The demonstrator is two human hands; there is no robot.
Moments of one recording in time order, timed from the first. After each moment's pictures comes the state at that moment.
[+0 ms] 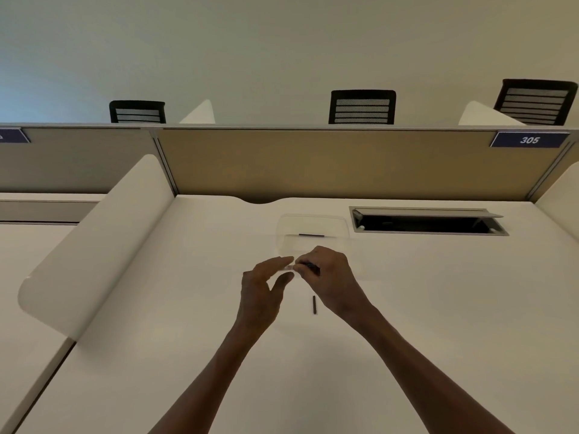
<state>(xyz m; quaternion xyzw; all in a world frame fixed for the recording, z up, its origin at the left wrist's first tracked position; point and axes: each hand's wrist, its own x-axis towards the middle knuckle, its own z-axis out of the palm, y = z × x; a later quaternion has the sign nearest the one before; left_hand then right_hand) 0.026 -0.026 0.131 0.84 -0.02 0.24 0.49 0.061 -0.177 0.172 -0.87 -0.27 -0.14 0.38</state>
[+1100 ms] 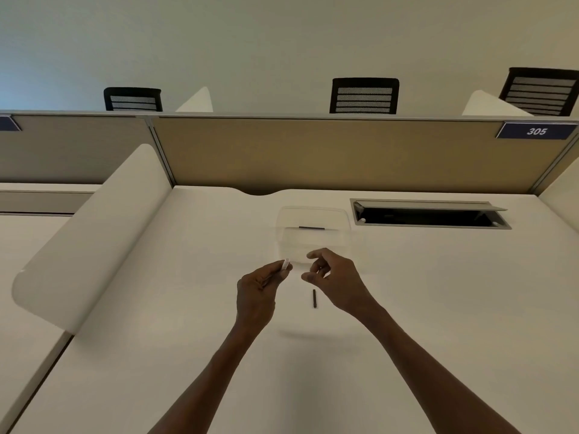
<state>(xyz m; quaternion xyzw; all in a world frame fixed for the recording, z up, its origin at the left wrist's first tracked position) 0.024 -0.025 0.114 0.72 0.08 0.14 0.68 0.079 -0.197 0.127 -0.85 -0.15 0.02 0.50</state>
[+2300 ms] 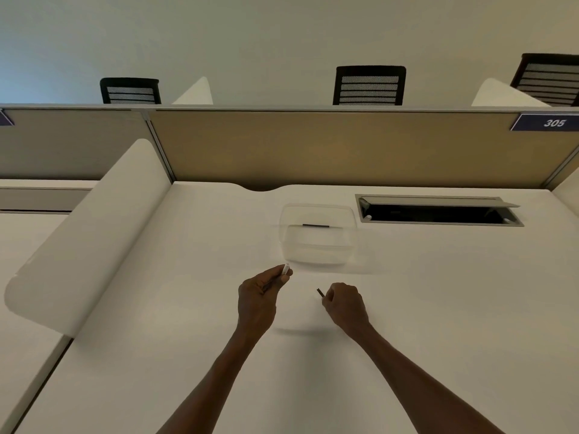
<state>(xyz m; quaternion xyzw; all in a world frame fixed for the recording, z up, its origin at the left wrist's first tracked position) 0.037 -0.018 0.097 0.72 0.12 0.12 0.67 0.093 -0.195 0.032 -0.96 0.02 0.07 0.28</state>
